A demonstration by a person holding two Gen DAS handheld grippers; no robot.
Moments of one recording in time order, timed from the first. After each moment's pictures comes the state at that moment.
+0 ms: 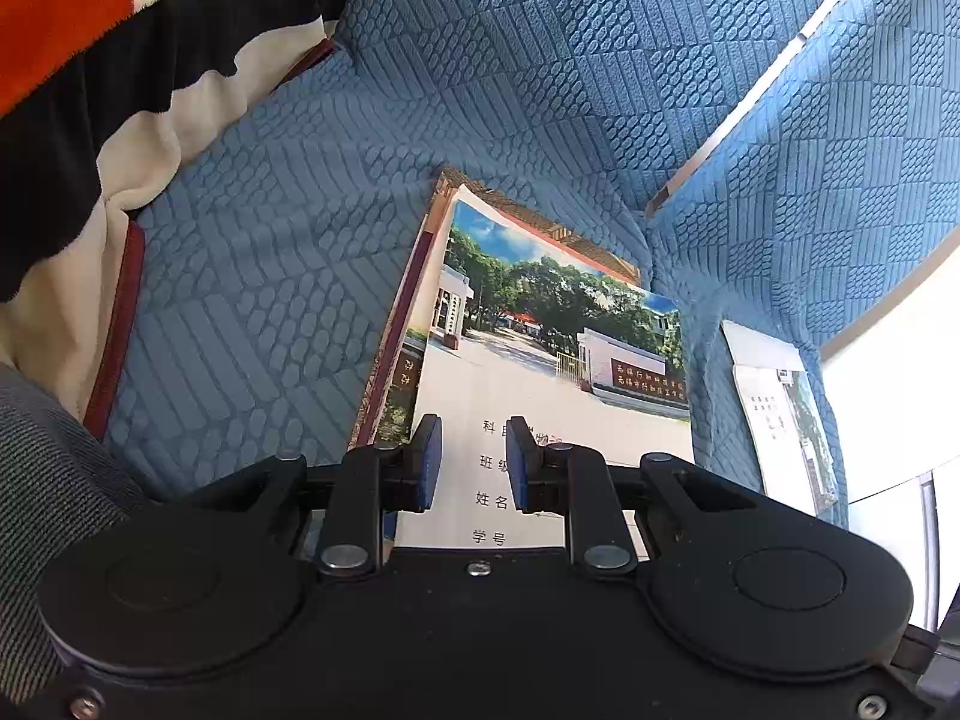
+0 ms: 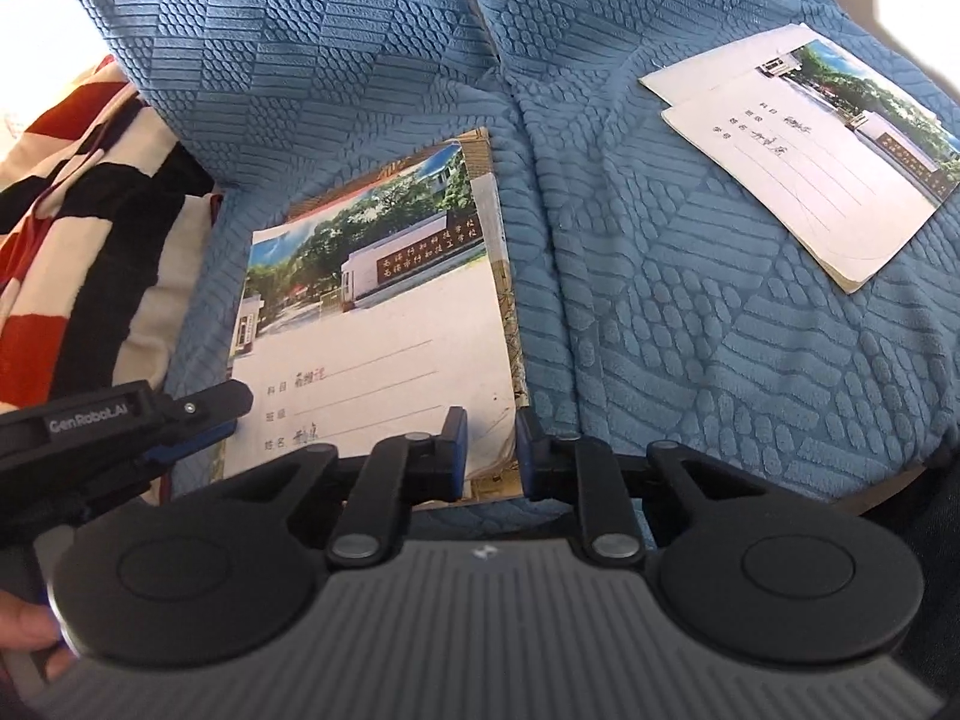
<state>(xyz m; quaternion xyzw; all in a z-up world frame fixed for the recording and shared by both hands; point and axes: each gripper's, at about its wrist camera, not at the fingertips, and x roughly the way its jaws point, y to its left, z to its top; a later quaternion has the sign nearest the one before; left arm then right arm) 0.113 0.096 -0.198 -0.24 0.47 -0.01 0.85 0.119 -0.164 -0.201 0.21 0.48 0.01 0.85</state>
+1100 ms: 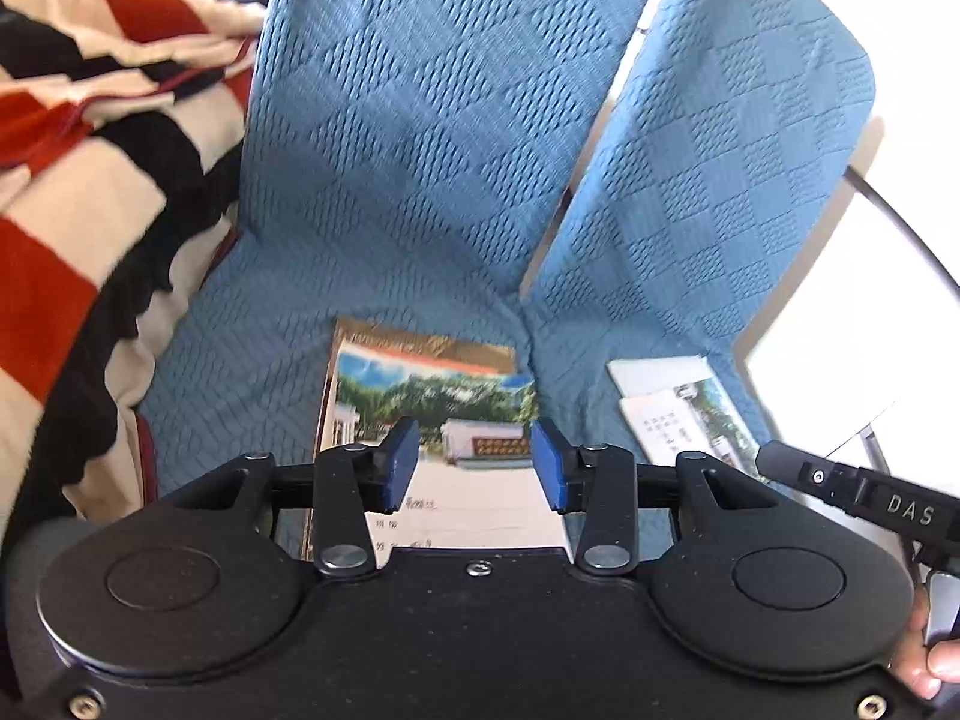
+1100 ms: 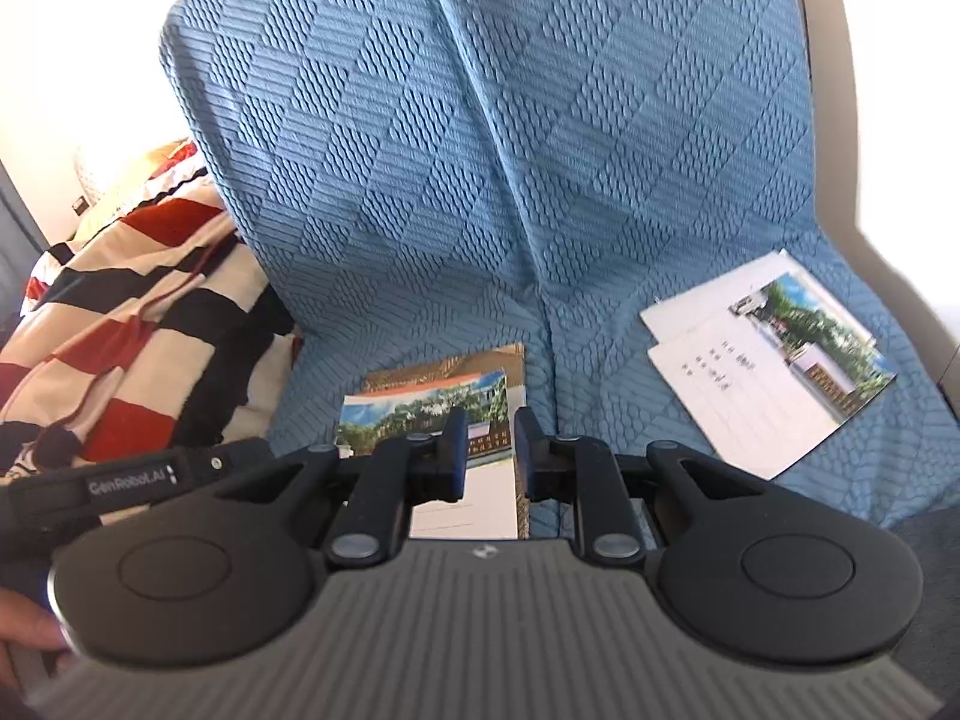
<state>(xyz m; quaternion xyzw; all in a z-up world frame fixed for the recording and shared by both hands) 0.087 0.056 -0.063 -0.14 0.40 -0.07 0.90 0.078 -0.199 -0.064 0.17 0.35 0.03 0.92</state>
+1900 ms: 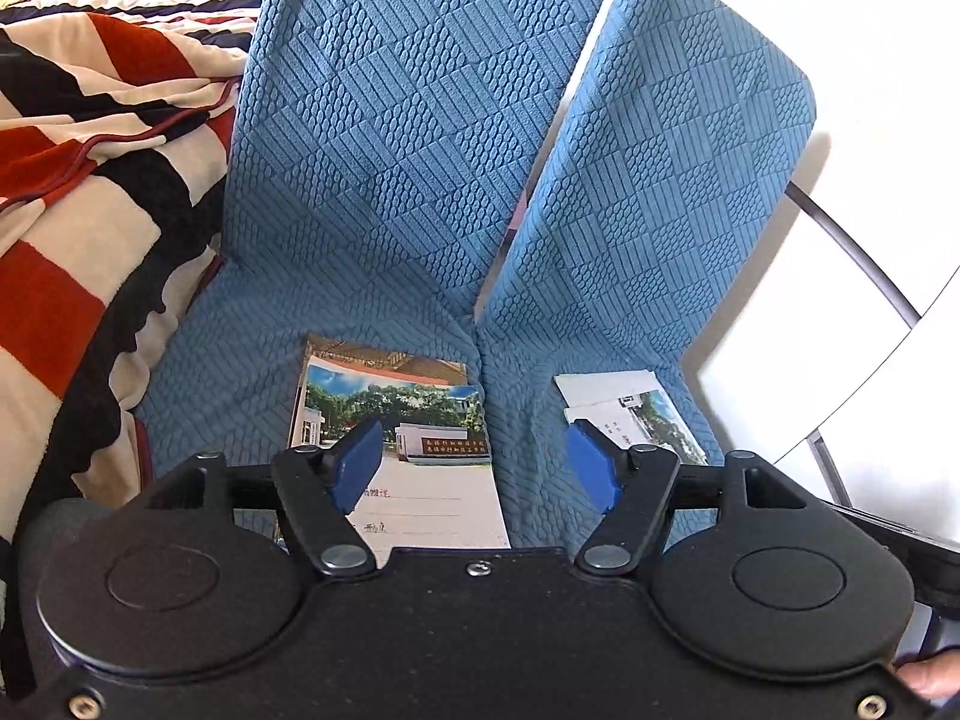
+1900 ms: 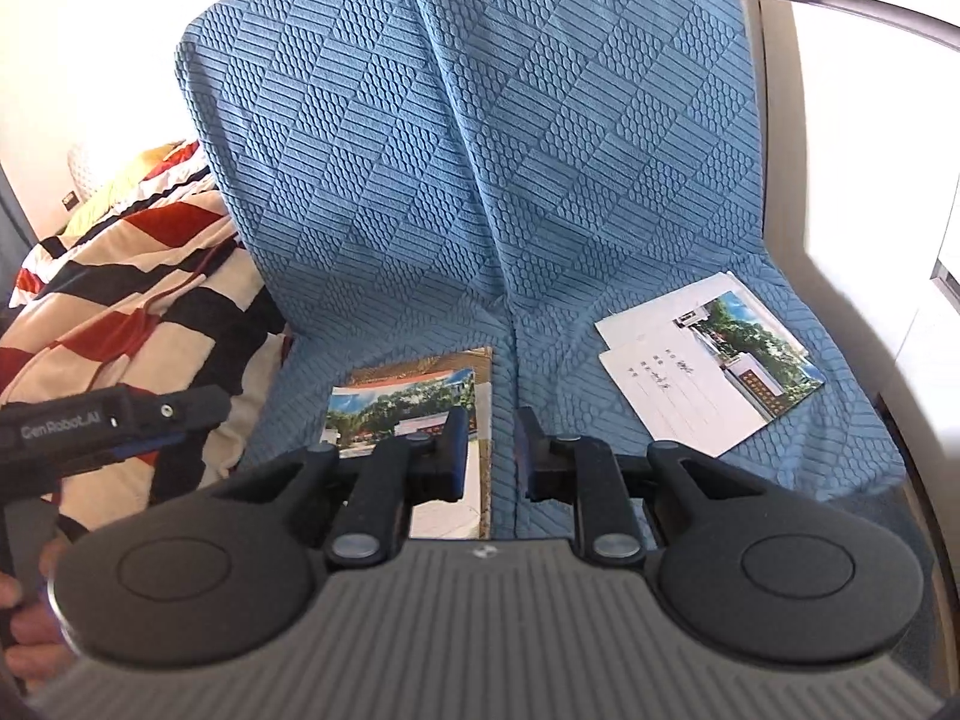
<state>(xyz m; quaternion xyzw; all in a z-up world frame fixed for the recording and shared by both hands) 0.041 0.044 -0.020 -0.15 0.37 -0.09 0.91 0.024 -0.208 -0.035 0.14 0.34 0.01 0.93</state>
